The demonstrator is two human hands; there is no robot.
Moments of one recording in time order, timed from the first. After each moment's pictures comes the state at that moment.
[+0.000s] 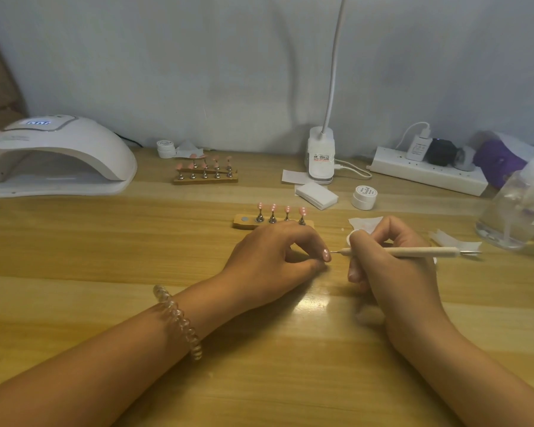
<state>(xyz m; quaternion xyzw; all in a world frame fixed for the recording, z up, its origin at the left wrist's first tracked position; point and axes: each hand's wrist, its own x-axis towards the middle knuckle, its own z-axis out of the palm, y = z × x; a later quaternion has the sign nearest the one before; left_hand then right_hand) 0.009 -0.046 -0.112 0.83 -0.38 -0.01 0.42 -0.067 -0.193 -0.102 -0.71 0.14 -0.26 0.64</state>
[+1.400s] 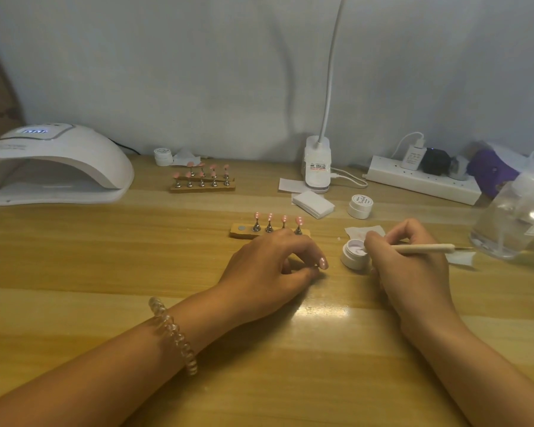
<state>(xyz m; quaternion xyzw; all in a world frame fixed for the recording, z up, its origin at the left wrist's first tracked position) 0.008 -0.045 -0.111 0.84 -0.36 -0.01 0.39 -0.054 -0.224 -0.109 -0.76 0.21 -0.30 0.53</state>
